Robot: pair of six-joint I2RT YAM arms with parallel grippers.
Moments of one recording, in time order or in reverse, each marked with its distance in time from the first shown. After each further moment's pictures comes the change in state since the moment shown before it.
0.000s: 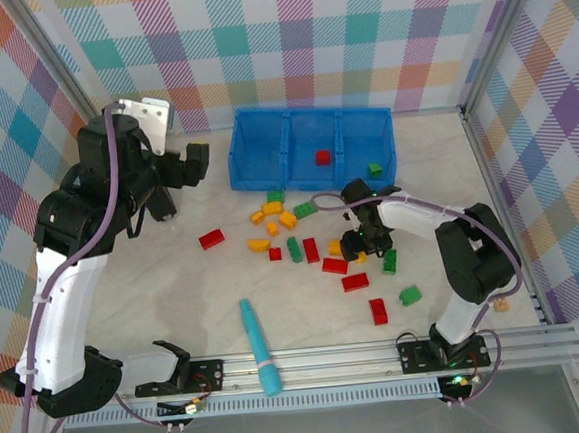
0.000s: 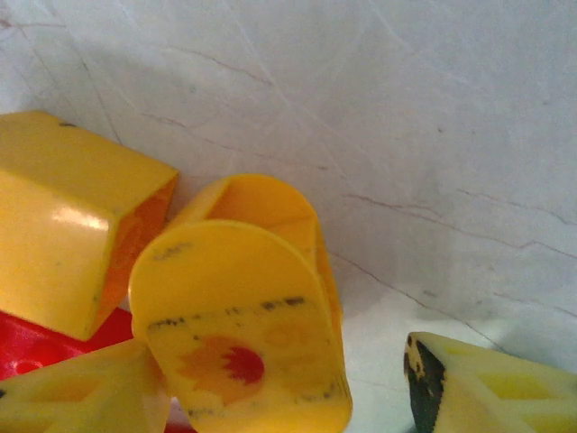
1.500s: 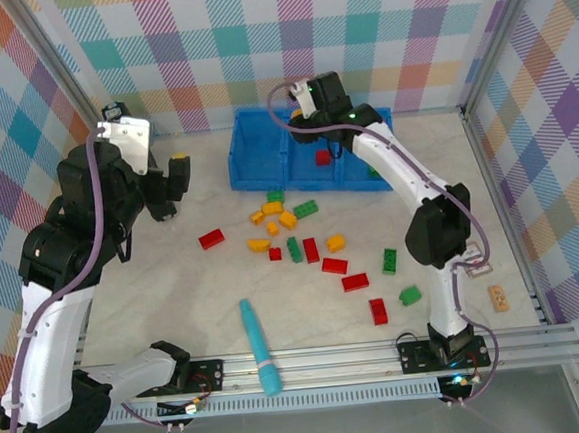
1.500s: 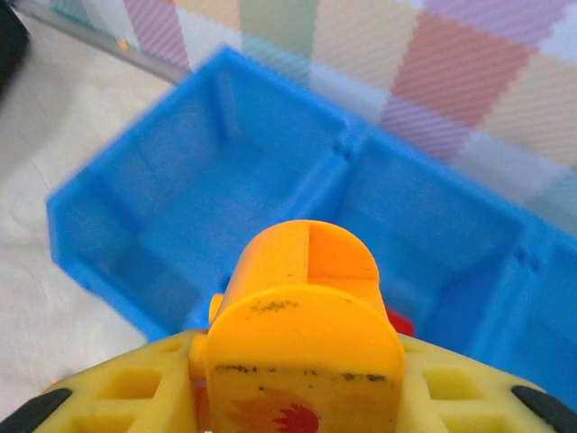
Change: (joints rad) left arm 0.000 -0.162 -0.165 0.079 -0.113 0.046; right arm 0.012 0.373 1.064 0.169 0.033 -0.291
